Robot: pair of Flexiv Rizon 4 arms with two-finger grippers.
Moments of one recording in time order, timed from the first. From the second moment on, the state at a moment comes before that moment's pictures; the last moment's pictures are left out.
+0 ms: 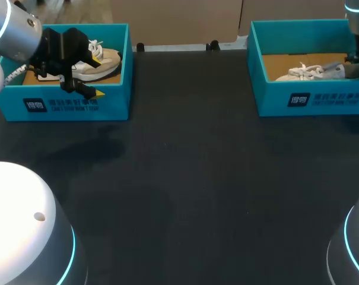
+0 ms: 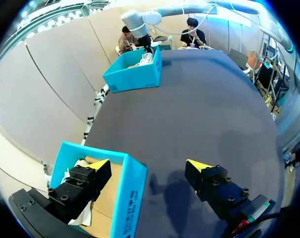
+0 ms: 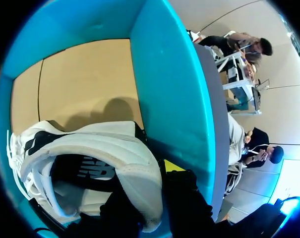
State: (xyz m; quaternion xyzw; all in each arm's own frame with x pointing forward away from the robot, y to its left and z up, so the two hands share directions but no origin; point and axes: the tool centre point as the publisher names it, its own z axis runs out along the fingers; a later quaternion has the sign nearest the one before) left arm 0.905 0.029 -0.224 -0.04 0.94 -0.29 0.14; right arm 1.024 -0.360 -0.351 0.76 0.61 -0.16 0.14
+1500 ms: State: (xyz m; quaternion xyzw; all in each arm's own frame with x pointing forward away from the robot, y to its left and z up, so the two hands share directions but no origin) left arm 0.905 0.029 -0.224 -0.04 0.94 -0.29 0.14; right arm 1.027 -0.306 -0.267 0.76 0.63 -0.08 0.16
